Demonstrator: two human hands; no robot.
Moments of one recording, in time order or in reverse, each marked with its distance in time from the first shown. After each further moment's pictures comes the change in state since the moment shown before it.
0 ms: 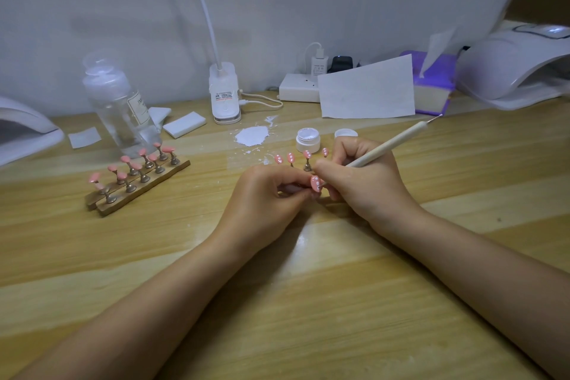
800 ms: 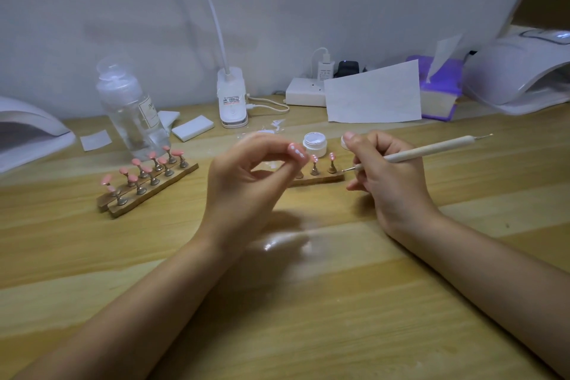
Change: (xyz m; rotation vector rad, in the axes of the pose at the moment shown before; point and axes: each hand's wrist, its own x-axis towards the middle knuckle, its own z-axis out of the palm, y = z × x) left_hand 0.000 0.009 -0.018 -0.188 0.290 0.194; right_hand 0.008 0.005 -0.009 0.147 0.228 0.024
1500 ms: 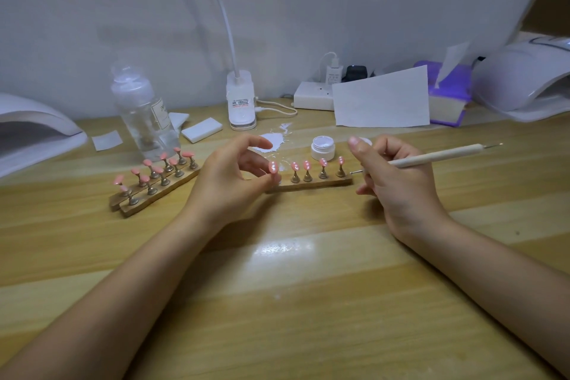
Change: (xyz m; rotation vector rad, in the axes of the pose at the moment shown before) left_hand 0.017 -0.029 -0.033 0.308 -0.157 -0.247; right_hand -0.001 0.000 0.000 -0.044 -0.031 -0.034
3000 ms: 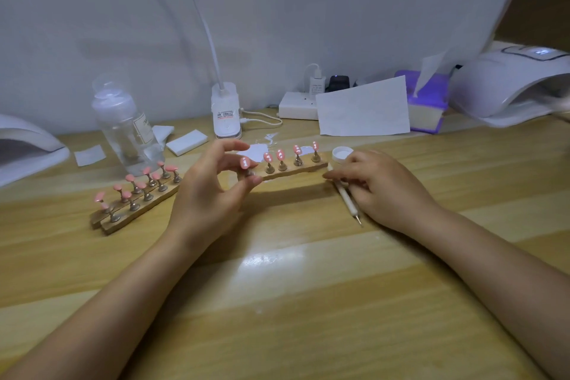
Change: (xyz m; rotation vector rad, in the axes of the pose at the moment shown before) left_hand -0.003 -0.001 0.003 0.088 0.136 0.151; right_hand 0.022 0.000 -0.036 -1.147 -0.420 -0.371
